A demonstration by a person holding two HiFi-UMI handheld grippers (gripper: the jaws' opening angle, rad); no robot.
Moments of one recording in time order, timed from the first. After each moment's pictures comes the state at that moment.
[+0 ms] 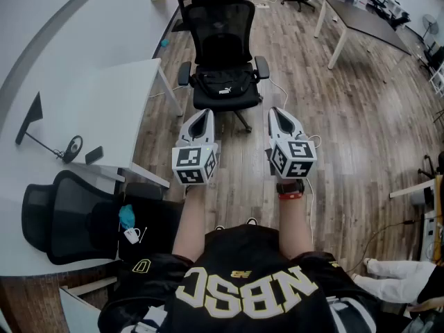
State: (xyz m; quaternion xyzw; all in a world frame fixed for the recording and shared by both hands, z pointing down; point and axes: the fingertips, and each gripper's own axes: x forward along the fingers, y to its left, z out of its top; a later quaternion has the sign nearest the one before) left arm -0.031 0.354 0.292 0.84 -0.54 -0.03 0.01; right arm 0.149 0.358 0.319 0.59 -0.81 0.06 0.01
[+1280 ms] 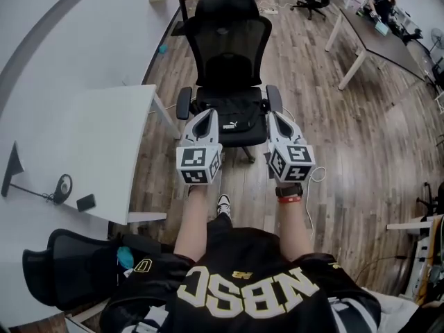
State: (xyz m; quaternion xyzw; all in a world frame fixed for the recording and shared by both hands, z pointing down) left arm -0.051 0.043 0.313 0.84 -0.54 -0.03 0.02; right arm 0.116 0.048 0.344 0.58 -0.81 0.07 0.03
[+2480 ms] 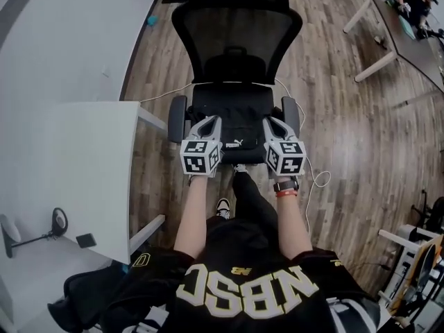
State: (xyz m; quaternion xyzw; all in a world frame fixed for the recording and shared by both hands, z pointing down) left arm -0.063 -0.265 0.528 0.82 -0.51 0.09 0.24; right arm 0.095 -0.252 0.541 0.54 -0.79 0.22 0.18
